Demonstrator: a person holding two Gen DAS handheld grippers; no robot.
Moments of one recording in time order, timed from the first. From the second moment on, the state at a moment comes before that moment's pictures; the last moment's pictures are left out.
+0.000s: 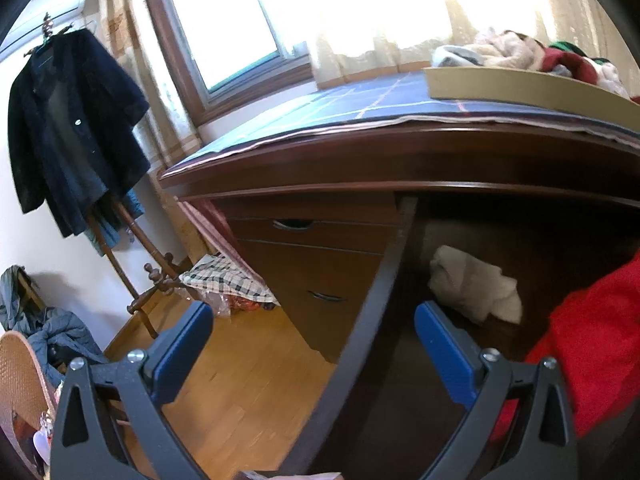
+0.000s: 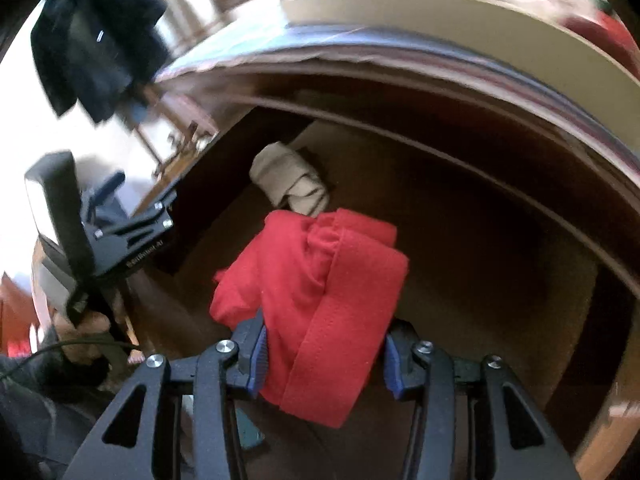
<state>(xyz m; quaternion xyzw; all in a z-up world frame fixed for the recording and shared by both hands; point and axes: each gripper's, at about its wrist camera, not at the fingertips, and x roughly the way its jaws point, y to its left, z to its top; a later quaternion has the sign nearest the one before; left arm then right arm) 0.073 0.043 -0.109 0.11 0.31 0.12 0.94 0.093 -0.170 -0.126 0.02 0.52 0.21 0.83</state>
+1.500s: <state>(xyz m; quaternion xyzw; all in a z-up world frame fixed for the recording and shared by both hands) 0.061 -0.008 -0.110 0.12 0.34 0.01 0.93 0.010 -0.275 -0.104 0.23 0.37 0.10 0.89</state>
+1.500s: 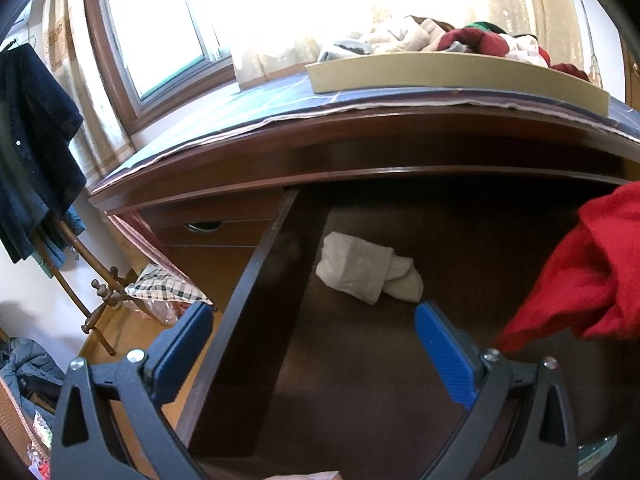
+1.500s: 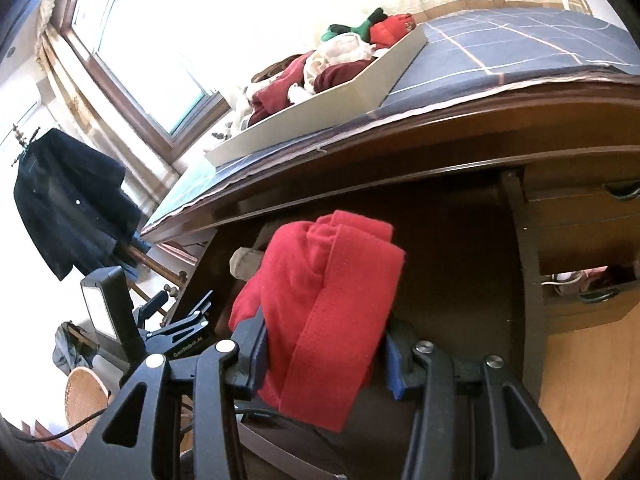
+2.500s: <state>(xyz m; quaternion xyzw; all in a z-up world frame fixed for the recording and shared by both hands) 0.055 -0.004 -0.106 0.11 0.32 0.00 0.94 -0.008 -0.302 -0.099 0.26 0.36 0.10 0.89</state>
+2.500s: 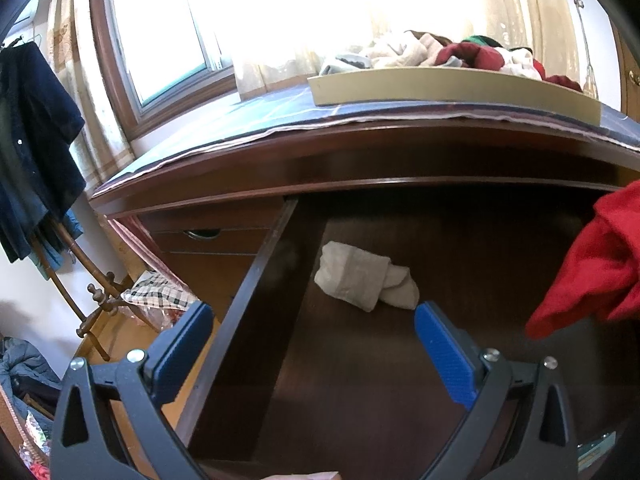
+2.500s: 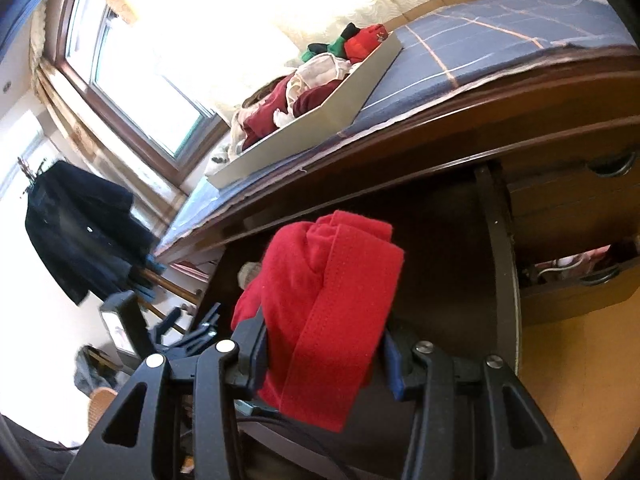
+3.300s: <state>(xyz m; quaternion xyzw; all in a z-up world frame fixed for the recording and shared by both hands) 0.061 0.016 -0.105 0.10 0.30 0.05 0.95 0.009 -0.336 -0.004 0.32 0.24 0.18 0.90</state>
